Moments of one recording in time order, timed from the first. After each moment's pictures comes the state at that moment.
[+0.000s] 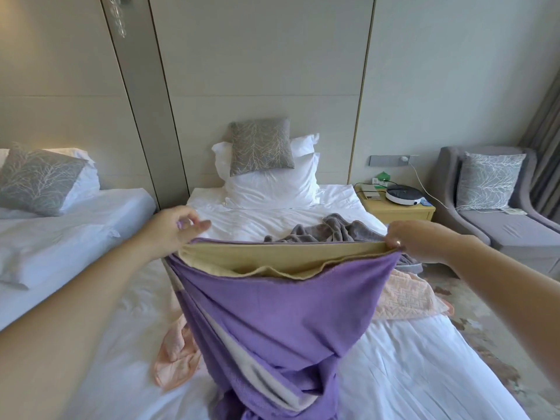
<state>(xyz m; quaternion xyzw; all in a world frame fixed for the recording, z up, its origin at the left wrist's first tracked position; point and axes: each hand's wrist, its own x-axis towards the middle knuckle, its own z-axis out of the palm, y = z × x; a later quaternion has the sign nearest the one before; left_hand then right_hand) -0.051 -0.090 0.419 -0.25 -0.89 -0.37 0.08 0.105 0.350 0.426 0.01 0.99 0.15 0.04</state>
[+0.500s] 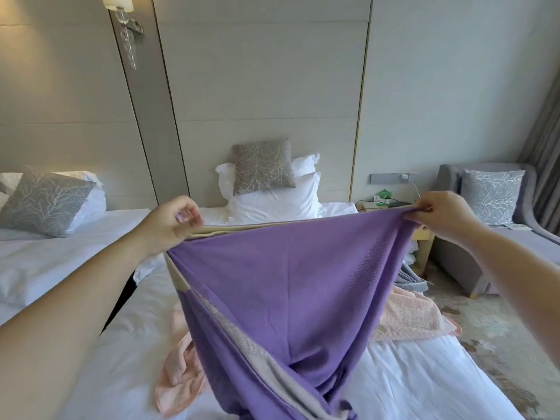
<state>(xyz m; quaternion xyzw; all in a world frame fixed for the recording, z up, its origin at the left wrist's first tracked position) -0.031 -0.084 0.477 -0.29 -0.86 -0.41 0.10 0.114 0.378 0.478 0.16 0.93 -0.20 -0.27</state>
